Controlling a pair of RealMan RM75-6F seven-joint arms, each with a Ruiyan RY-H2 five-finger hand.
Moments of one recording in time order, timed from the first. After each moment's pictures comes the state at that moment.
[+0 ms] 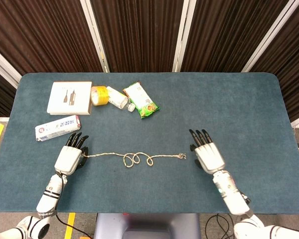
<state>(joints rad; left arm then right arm) -0.45 -1.71 -0.05 -1.00 1.50 1.27 0.10 0.43 -1.54 0.17 -1.51 -1.39 1.09 -0.55</state>
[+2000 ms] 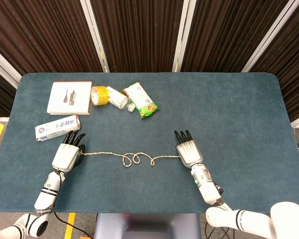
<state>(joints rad) -0.46 -1.70 -0.07 -0.99 1.48 1.25 0.10 0.64 -1.76 0.16 -1.31 -1.05 1.02 -0.78</state>
